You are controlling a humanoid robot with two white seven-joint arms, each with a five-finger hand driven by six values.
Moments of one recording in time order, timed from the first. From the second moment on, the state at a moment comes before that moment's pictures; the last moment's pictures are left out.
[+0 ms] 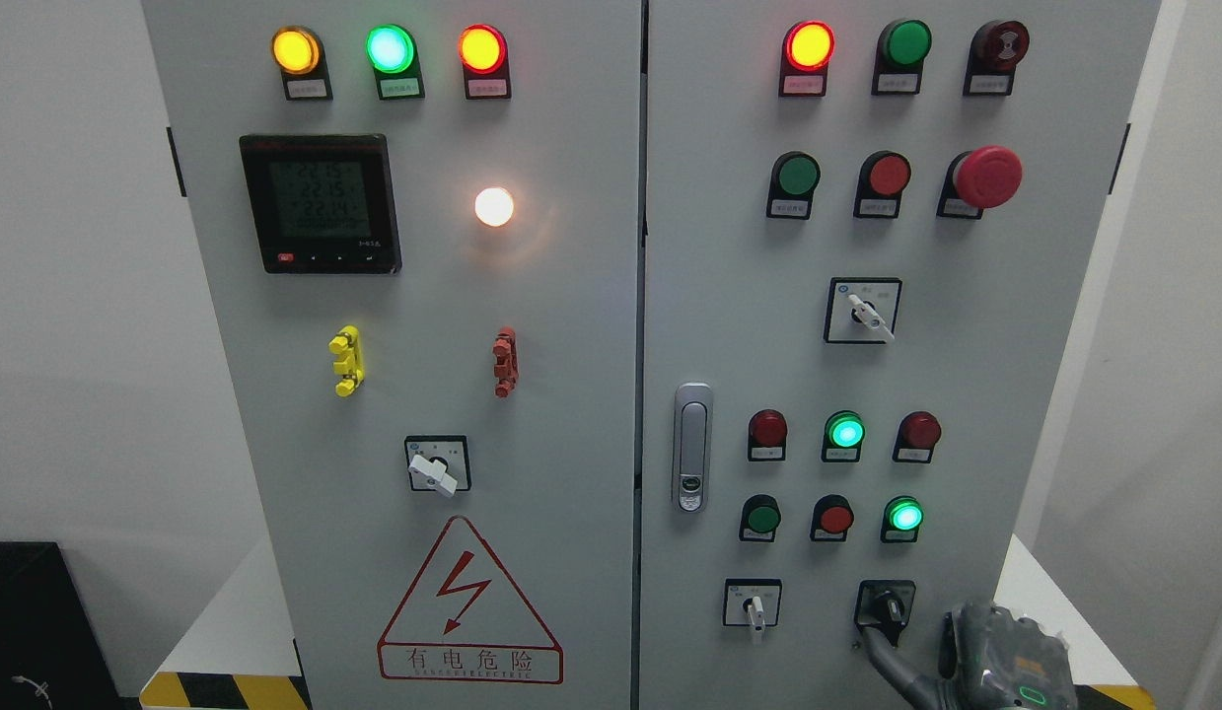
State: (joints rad) left arm 0.04 -0.10 0.00 0.00 0.00 -0.20 0.08; right arm -0.27 0.10 -0.17 -1.70 1.47 0.23 0.29
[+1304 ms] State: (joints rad) left arm 0.04 -0.10 0.00 0.00 0.00 -0.20 0.08; right arm -0.29 0.10 -0.18 -1.68 1.46 0.22 0.29
